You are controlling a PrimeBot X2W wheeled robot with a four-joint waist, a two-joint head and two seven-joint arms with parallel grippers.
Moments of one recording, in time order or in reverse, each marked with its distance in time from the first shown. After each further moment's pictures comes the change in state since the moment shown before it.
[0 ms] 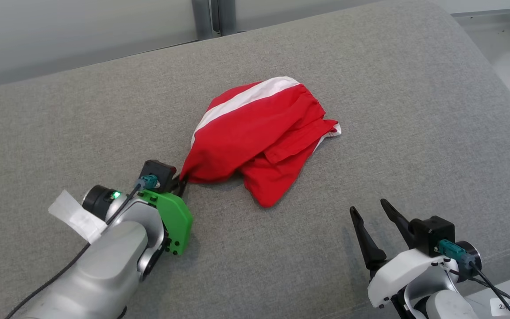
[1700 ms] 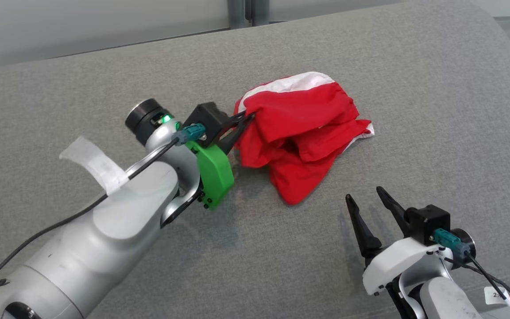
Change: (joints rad) left arm -0.216 0.002 -0.037 -0.252 0.149 -0.153 -0.008; right arm -0.064 0.000 0.013 0.053 0.004 0.000 -0.036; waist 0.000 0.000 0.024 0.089
